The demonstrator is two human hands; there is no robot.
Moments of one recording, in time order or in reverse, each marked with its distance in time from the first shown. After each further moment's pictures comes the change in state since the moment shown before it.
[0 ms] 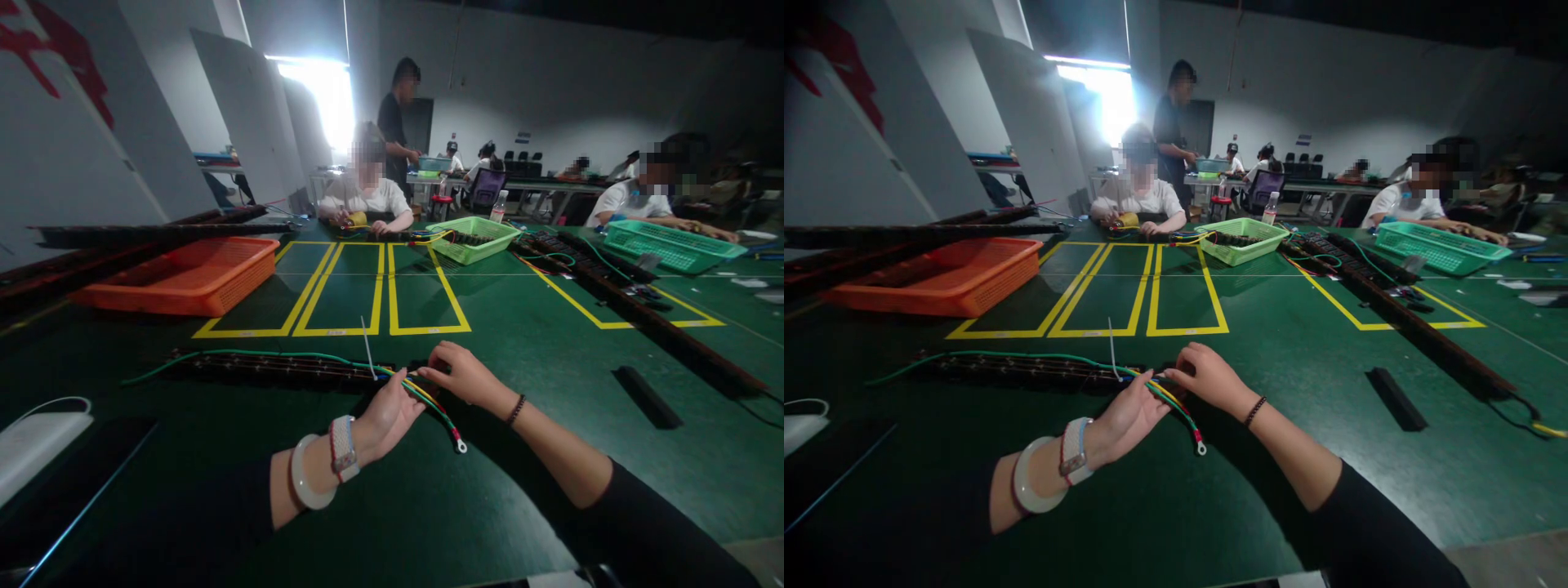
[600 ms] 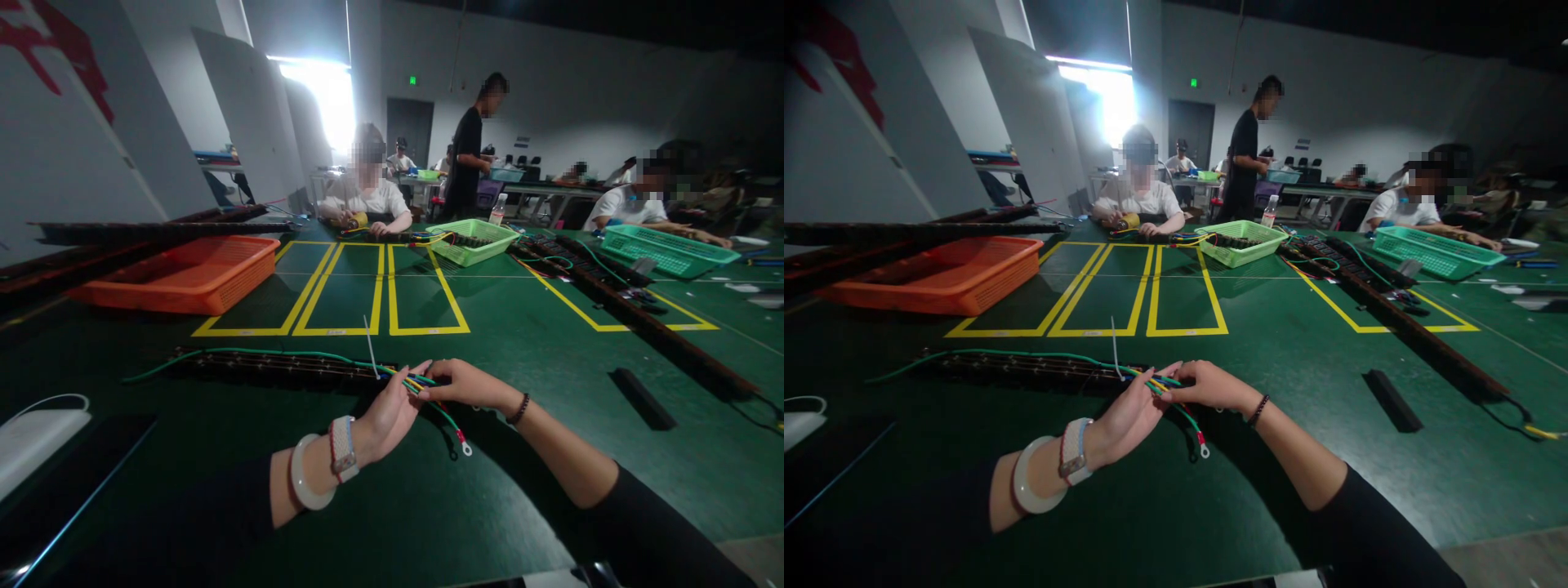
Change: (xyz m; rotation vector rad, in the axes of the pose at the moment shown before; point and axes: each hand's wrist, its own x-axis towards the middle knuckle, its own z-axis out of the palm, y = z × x) left_hand -0.006 0.001 0.009 0.035 -0.061 0.042; right_hand -0.003 0.001 -0.010 0.338 -0.400 0.040
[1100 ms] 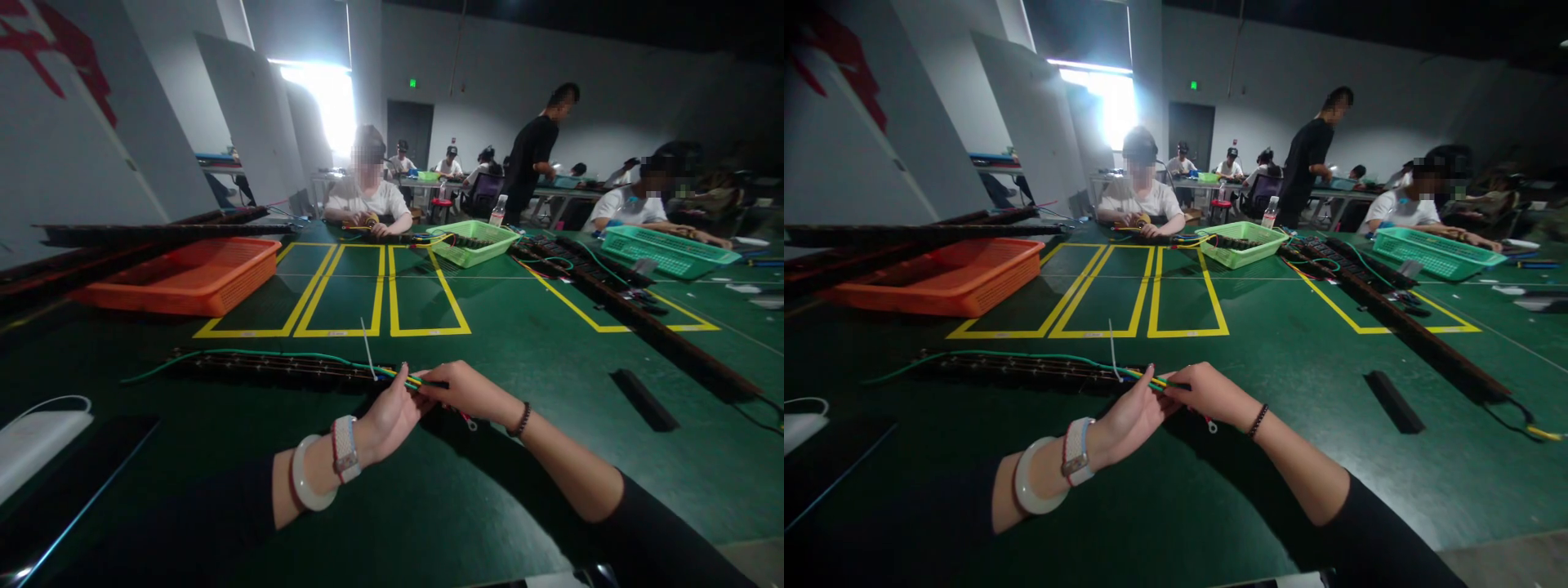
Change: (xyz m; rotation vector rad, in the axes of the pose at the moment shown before) left_hand 0.001 -0.001 -0.001 -0.032 0.009 -0.026; right_hand -0.002 -0.013 0.012 -0.246 0.110 -0.051
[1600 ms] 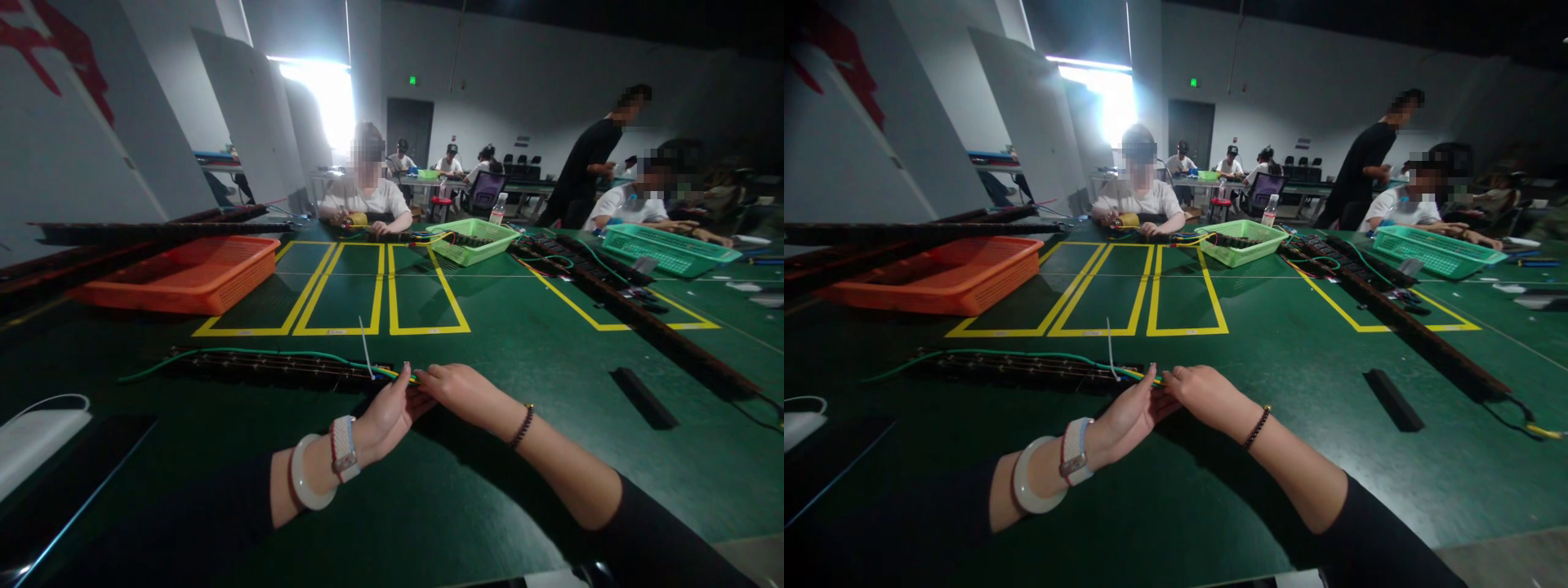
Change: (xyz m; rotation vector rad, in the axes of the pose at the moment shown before) left_hand 0.000 -0.002 -0.001 -0.030 0.104 0.021; right_hand -0.005 -0.006 0.007 -0.750 0.051 -0.236
